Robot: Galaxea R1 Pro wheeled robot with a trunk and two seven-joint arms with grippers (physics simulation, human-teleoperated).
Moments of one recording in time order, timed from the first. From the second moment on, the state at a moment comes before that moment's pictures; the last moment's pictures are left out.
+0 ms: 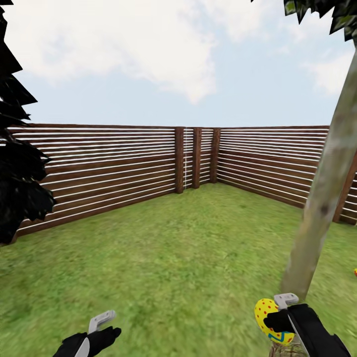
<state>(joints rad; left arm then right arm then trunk) -0.36 0.05 0.20 -0.56 0.20 0.40 -0.09 -0.37 -0.19 -0.17 -0.83 0.32 0.68 0.29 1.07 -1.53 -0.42</state>
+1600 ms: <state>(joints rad) -0.36 0.05 0.21 -0.53 0.20 0.42 -0.08 -0.37 -0.18 -0.17 -0.83 0.32 0.68 0.29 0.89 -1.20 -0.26</state>
